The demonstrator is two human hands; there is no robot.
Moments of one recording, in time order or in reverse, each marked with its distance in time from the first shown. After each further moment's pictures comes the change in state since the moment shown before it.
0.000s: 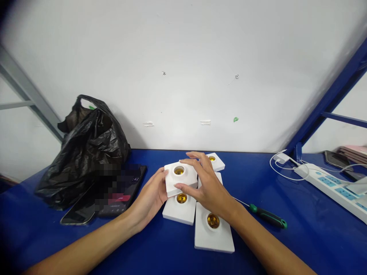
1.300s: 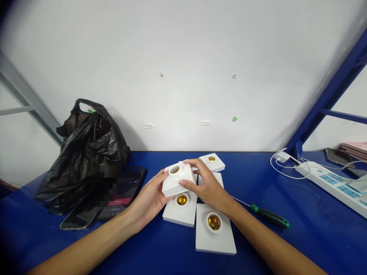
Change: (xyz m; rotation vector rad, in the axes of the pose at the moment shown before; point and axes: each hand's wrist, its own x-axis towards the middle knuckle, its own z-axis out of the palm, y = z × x) left_hand 0.007 0.004 -0.005 -0.029 0.022 -0.081; right_hand 0.003 0.013 0.009 0.457 -0.102 0.253
